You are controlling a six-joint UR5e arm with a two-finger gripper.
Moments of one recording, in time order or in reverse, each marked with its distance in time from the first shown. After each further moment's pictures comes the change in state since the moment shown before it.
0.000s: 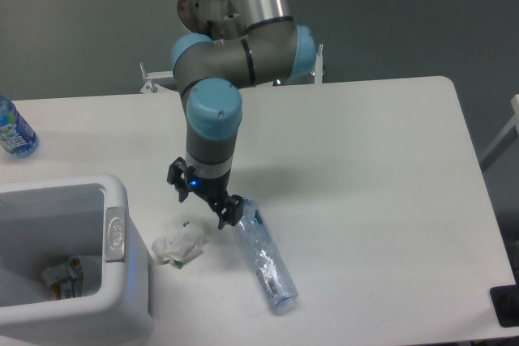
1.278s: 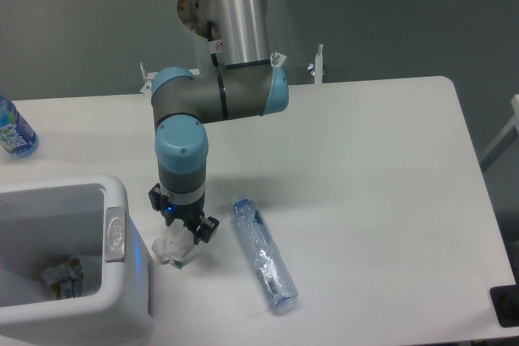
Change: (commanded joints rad) arm -0.060 -0.080 0.017 0.061 0.095 -0.060
